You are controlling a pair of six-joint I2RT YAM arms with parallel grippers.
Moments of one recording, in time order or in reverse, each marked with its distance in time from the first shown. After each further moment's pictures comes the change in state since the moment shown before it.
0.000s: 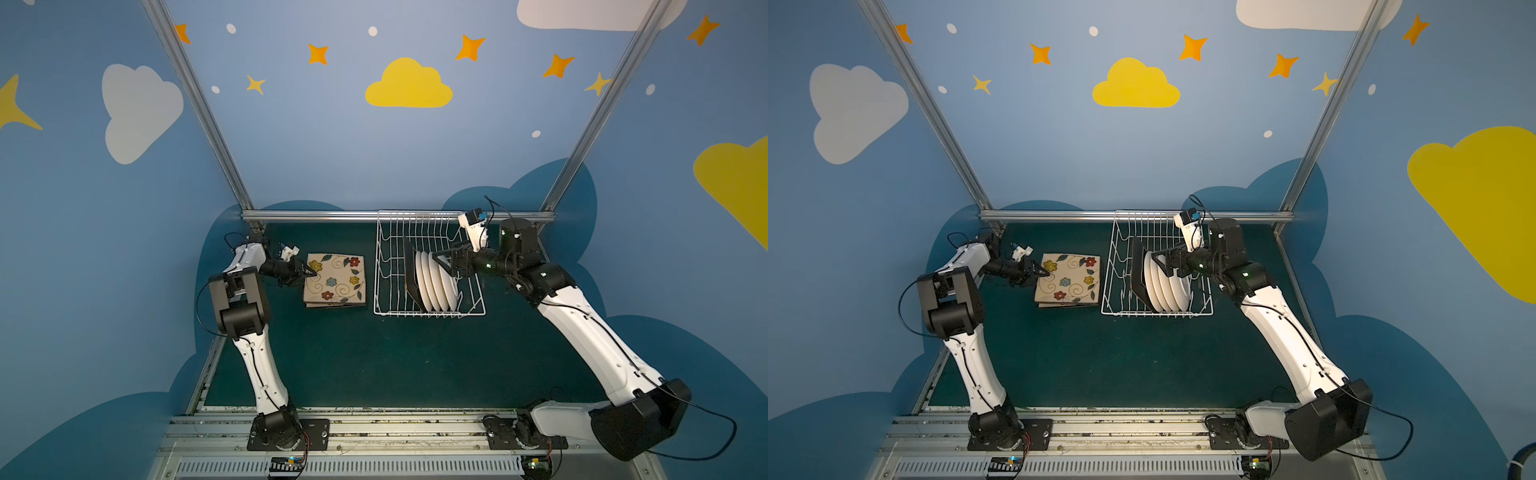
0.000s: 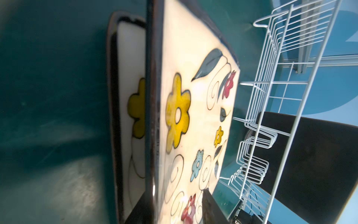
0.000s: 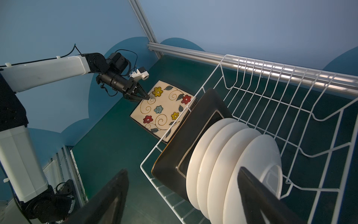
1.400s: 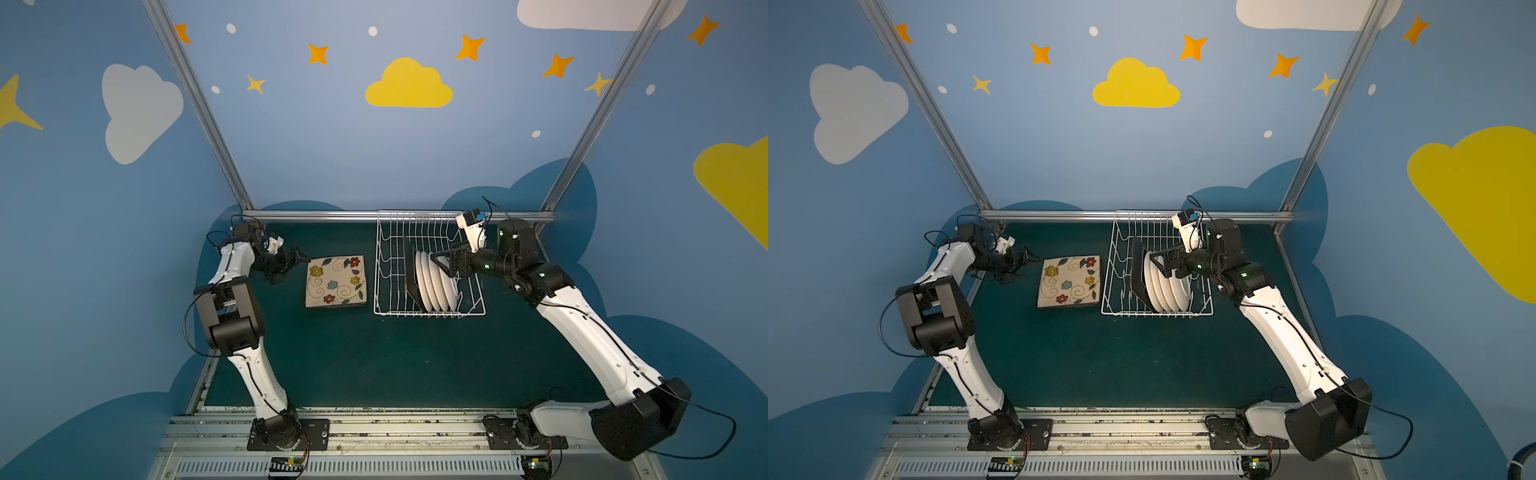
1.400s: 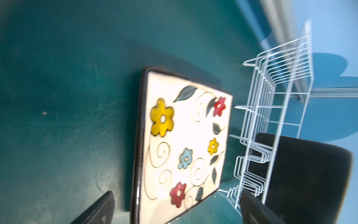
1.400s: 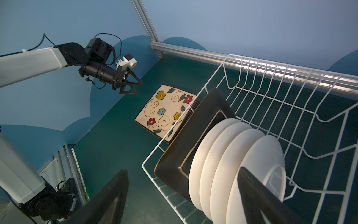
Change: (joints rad) left arm 0.035 -0.248 -0.077 0.113 -0.105 -0.140; right arm 0.012 0.002 0.000 0.002 0.004 0.000
